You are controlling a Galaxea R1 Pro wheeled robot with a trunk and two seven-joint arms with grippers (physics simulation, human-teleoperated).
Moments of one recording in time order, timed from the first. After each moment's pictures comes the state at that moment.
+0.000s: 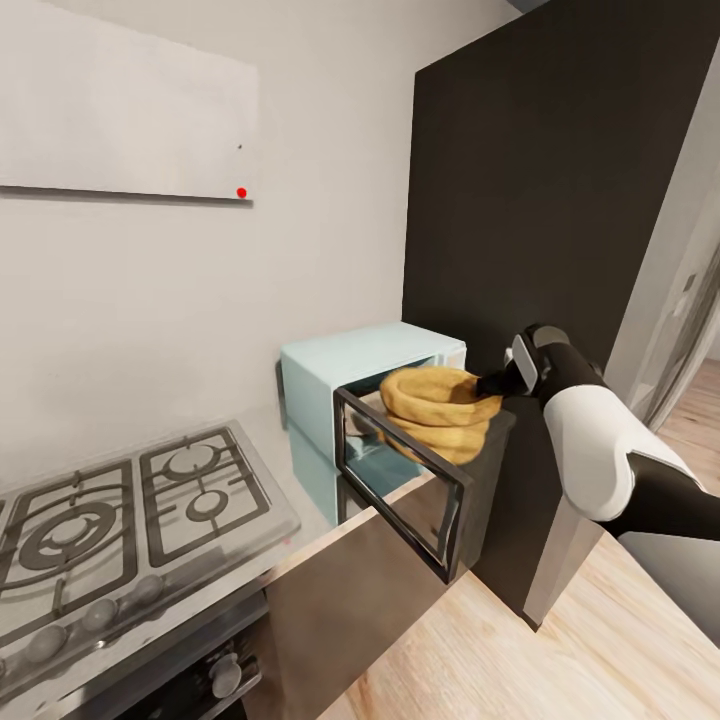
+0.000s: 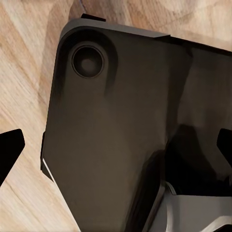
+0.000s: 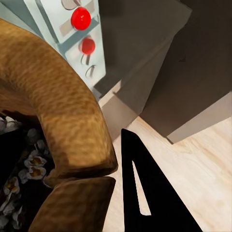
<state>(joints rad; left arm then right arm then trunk) 0.00 -0.04 0.02 -0.06 0.21 -0.04 0.00 -1.41 -0.02 -0.36 -0.43 0.32 1.04 -0.04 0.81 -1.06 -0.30</state>
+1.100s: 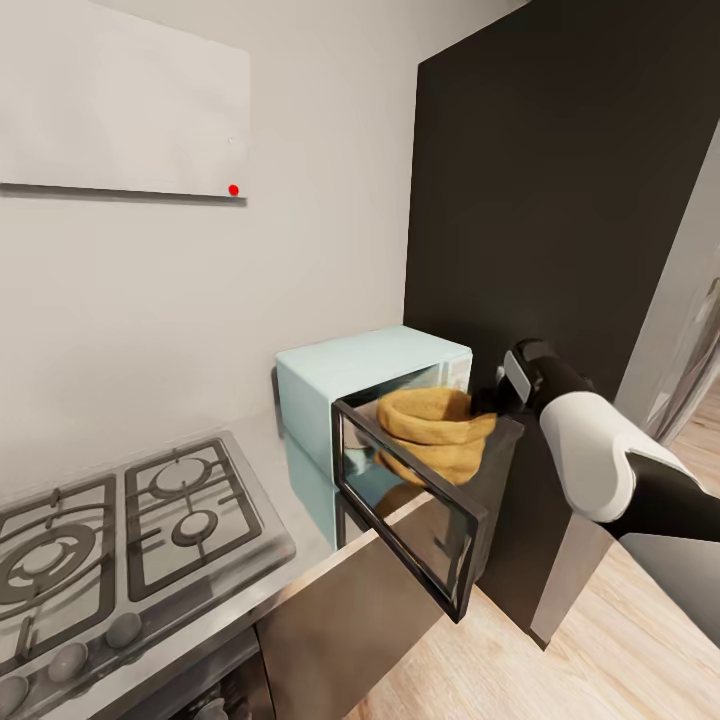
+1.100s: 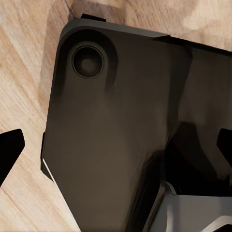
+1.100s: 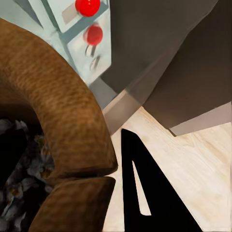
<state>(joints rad) 0.00 -0.04 0.01 -0.06 0.21 -0.04 0.00 -1.41 -0.02 -0.36 -0.32 0.32 1.03 -0.04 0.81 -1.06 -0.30</state>
